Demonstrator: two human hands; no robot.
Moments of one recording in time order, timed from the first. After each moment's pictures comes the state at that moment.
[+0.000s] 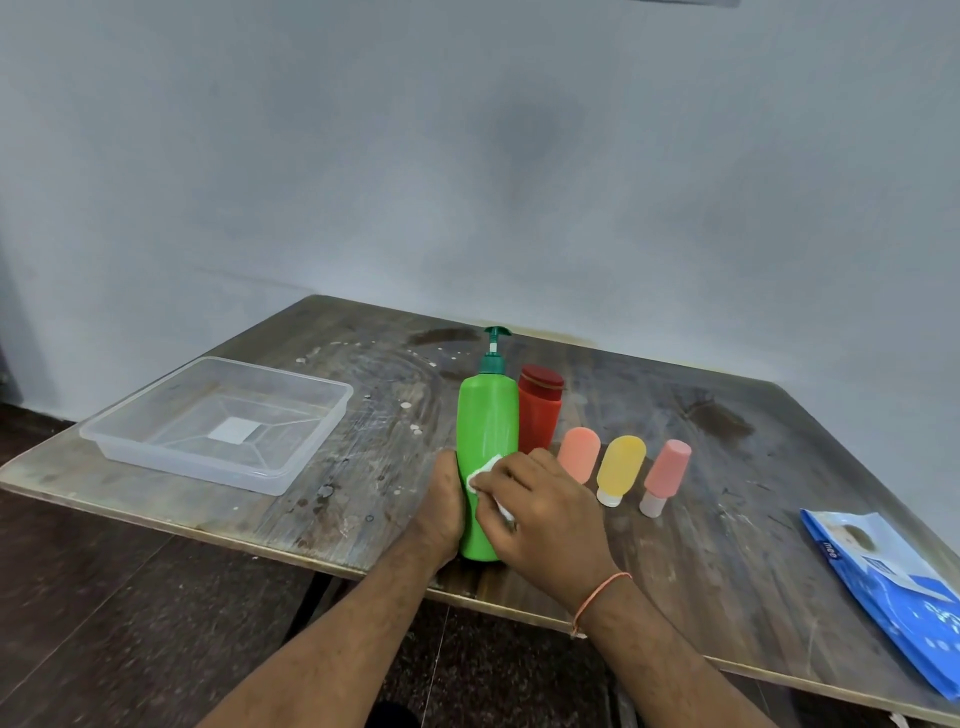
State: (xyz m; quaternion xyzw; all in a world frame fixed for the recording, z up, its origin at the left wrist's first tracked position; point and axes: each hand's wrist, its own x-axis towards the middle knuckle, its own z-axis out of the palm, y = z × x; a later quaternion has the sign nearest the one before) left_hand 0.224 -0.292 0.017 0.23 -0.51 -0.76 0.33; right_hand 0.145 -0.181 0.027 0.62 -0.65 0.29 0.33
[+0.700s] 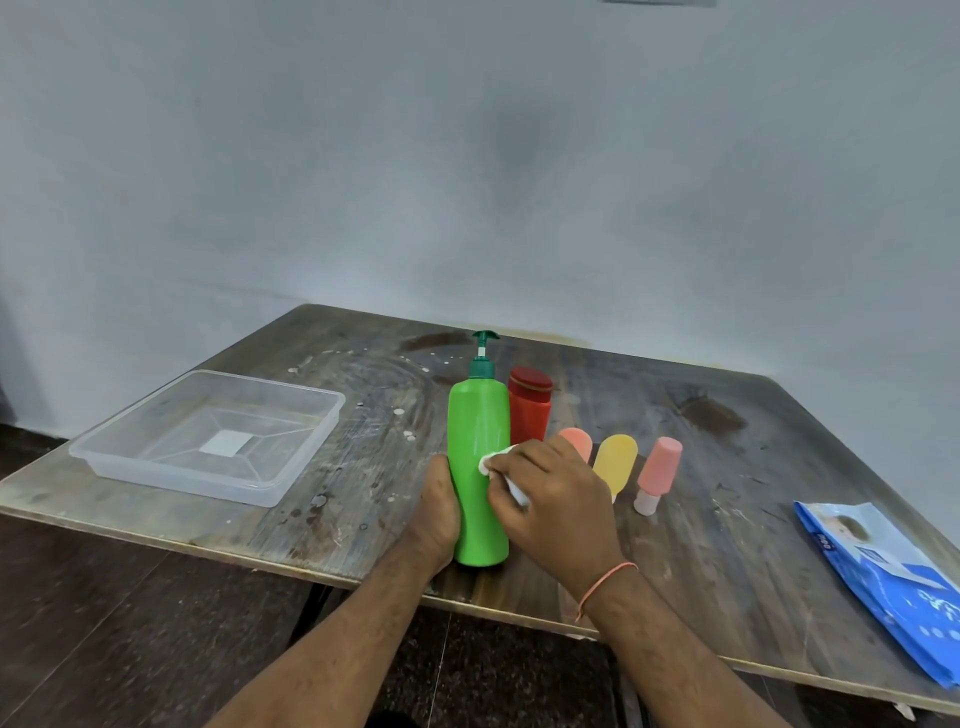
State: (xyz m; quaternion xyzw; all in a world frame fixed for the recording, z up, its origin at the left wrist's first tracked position) left_hand 0.219 -0.294 0.008 0.24 -0.50 -0.77 0.32; right_hand 0.132 -0.179 0.036 0.57 -0.67 0.33 0.34
